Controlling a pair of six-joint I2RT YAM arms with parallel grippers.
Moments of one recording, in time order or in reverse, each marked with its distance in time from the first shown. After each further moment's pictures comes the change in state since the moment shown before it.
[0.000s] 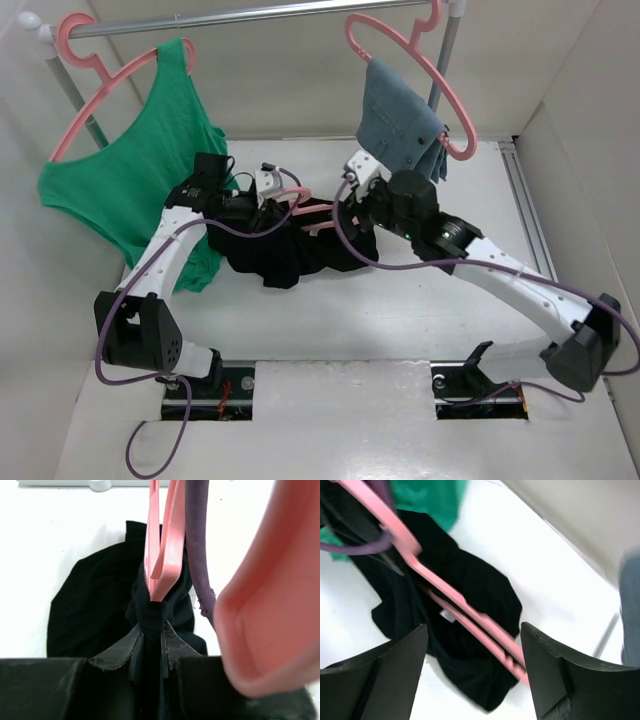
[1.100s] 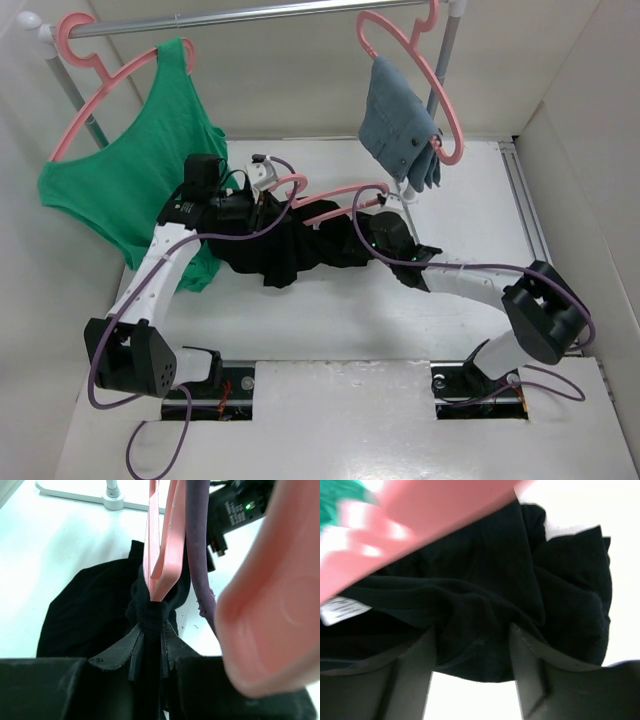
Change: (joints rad) left arm 0.000 -0.125 -0.080 0.203 -0.022 -0.336; right arm -0.056 0.131 -0.457 0.397 0.286 0.990
